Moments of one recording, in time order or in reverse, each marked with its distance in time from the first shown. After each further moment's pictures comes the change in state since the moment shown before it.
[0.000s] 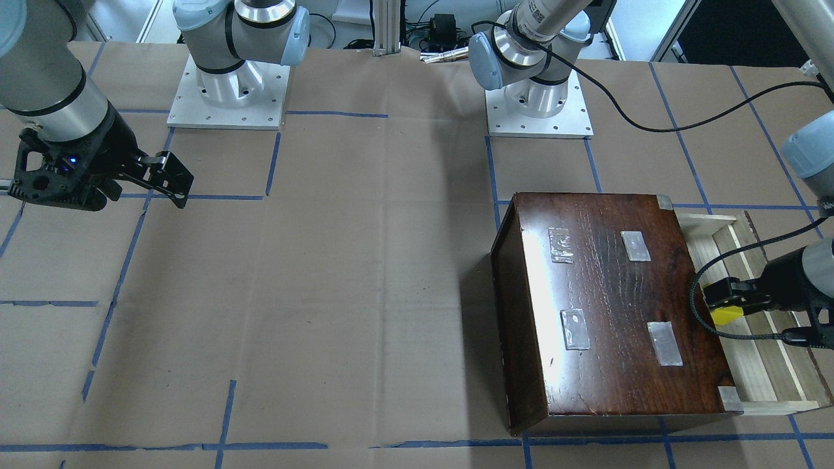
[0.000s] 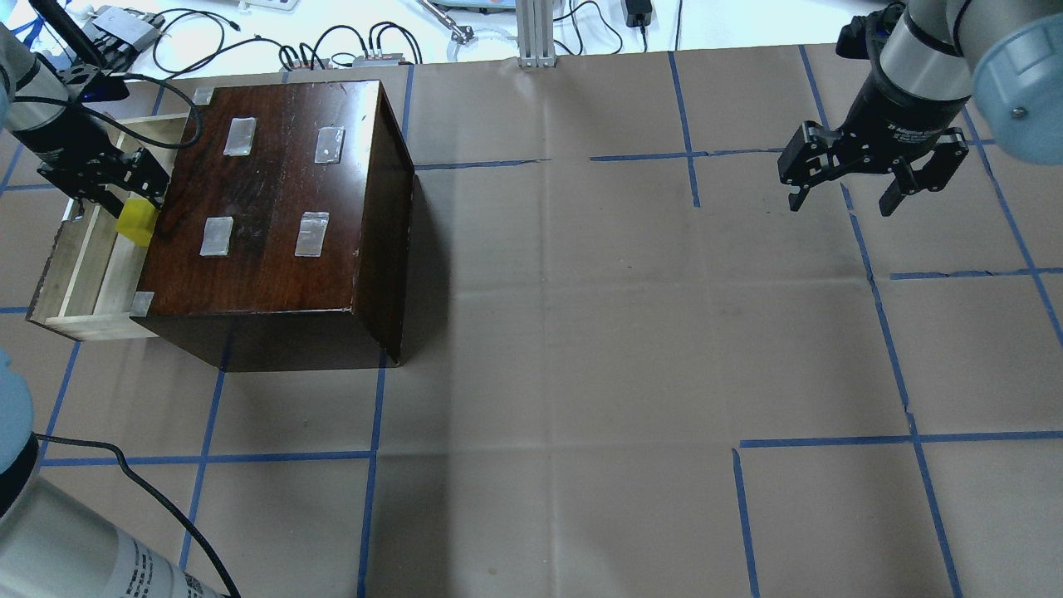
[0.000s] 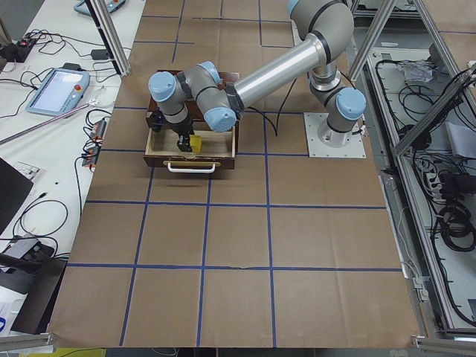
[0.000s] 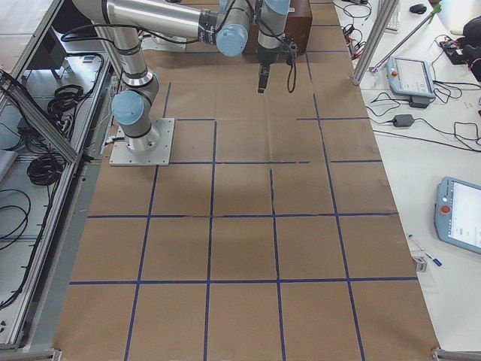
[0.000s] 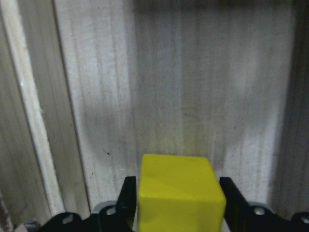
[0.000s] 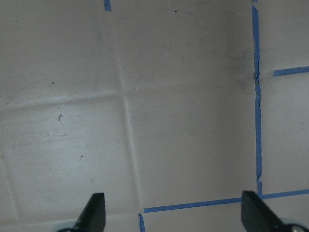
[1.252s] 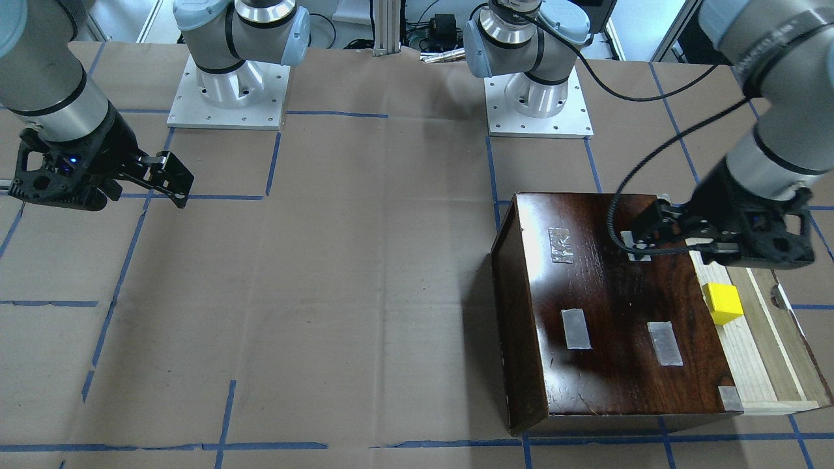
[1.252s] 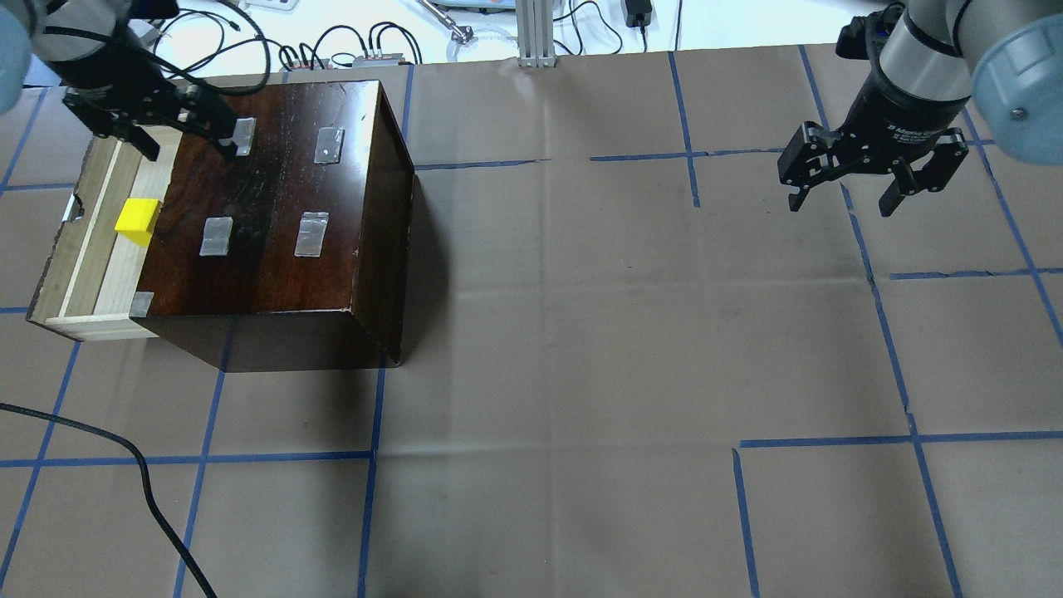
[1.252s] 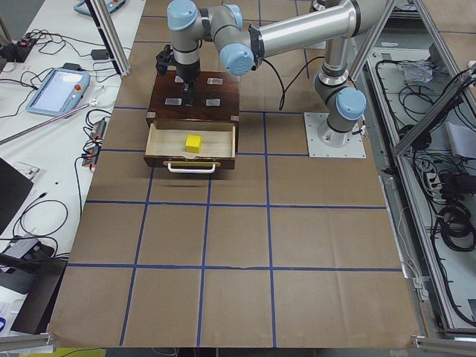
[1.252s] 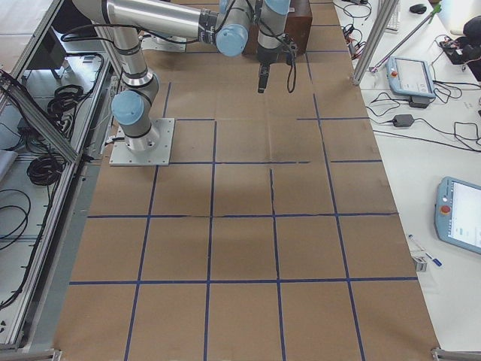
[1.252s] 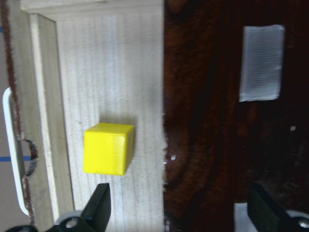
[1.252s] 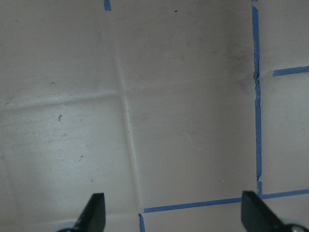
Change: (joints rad) left arm -0.289 0.259 -0.062 -0.049 -0.003 -0.275; right arm 0.000 0.000 0.001 0.000 0.000 0.001
